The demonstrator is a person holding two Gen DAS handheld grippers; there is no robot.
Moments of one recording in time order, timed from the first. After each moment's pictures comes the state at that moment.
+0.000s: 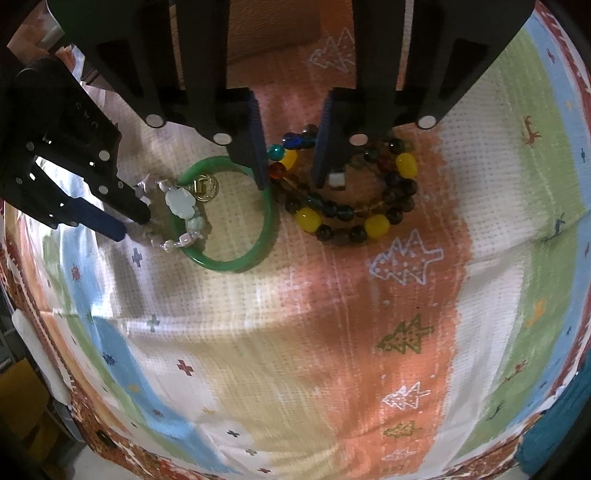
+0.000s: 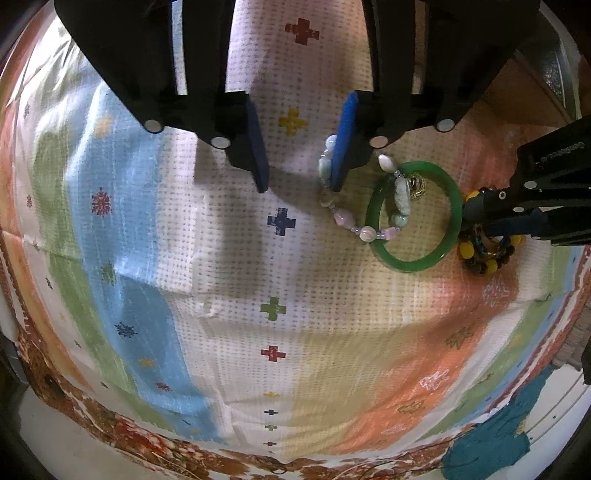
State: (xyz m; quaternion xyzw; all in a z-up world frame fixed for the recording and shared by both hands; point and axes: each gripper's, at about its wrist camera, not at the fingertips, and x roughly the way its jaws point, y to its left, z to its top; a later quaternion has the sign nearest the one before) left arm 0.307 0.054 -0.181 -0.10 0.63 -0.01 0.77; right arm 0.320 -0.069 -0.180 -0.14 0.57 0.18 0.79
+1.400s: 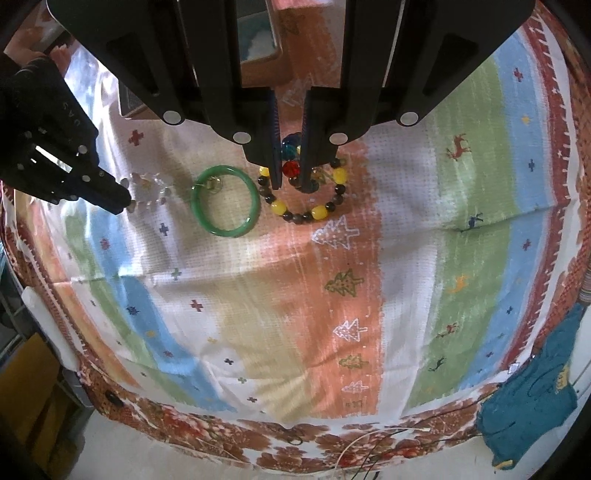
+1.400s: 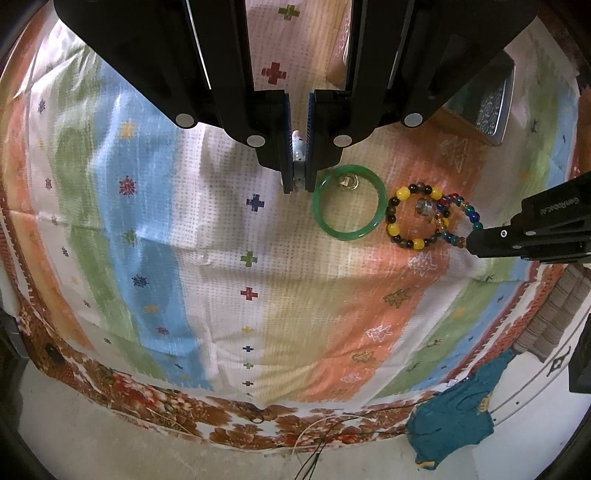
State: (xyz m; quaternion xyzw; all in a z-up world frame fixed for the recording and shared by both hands) left arm 0.266 0.078 -0.102 -0.09 0.56 0.02 0.82; right arm 0.285 -0.070 -0.111 -0.12 0.50 0.22 0.83
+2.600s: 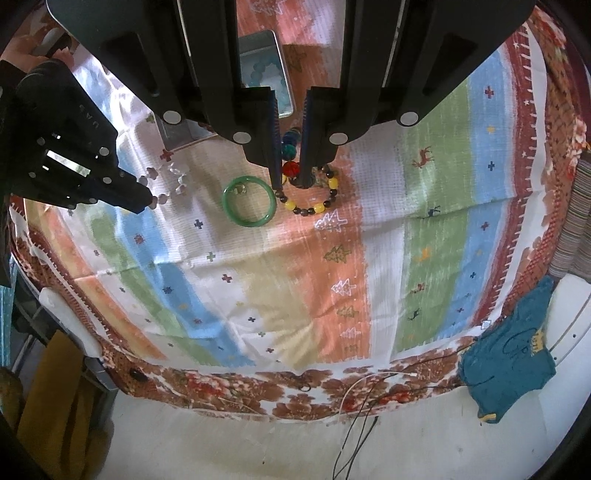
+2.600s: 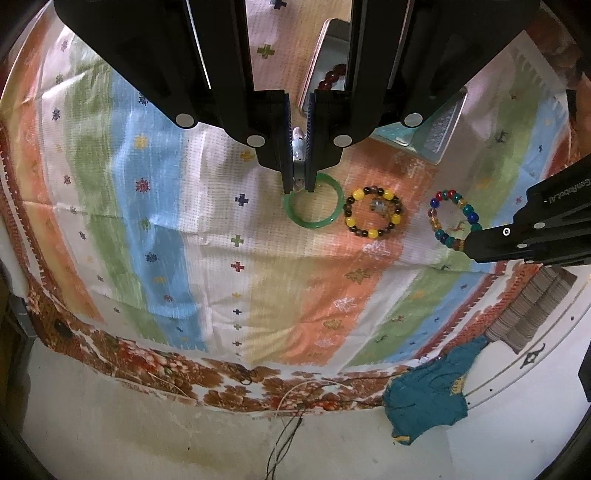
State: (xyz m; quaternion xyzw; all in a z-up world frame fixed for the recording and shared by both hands) left arm 0.202 0.052 -0.033 -0.06 0.48 0.03 0.87; right arm 0.230 -0.074 -0.057 -0.11 0.45 0.24 0.85
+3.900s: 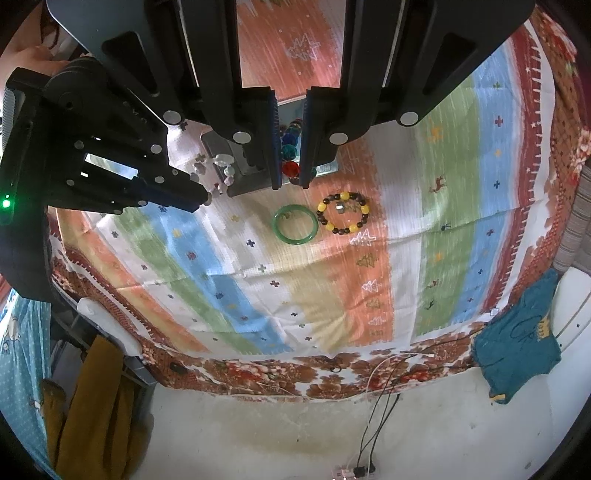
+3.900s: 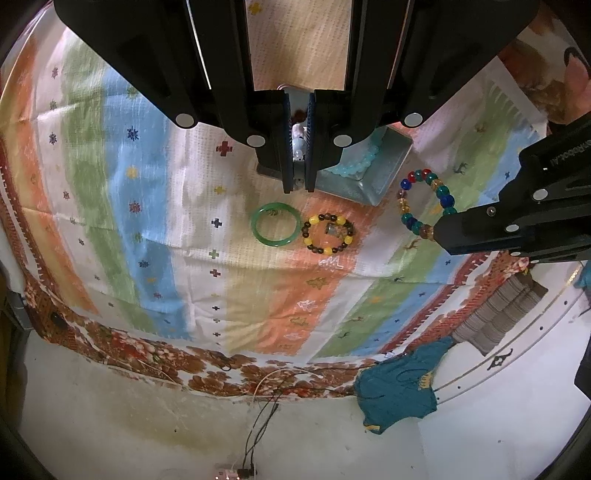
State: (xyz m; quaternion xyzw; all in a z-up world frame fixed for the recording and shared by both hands) left arm 0.127 0.014 -0.007 -0.05 0.45 -0.01 0.89; right arm 0.159 -0.085 -0.036 -0.10 0.42 0.28 0.86
